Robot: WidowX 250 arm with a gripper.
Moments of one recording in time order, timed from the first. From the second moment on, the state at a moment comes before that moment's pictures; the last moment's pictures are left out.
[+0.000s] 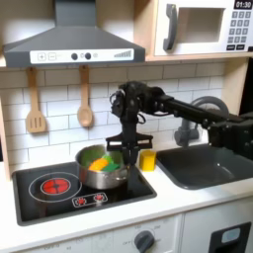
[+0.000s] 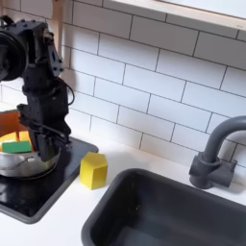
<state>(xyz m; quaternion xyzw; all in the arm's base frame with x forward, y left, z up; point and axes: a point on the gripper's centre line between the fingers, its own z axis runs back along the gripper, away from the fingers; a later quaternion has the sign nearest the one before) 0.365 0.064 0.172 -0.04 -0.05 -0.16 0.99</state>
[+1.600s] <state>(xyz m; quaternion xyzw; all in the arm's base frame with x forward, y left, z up) 0.355 0.038 0.209 -0.01 -0.10 -0.20 0.98</state>
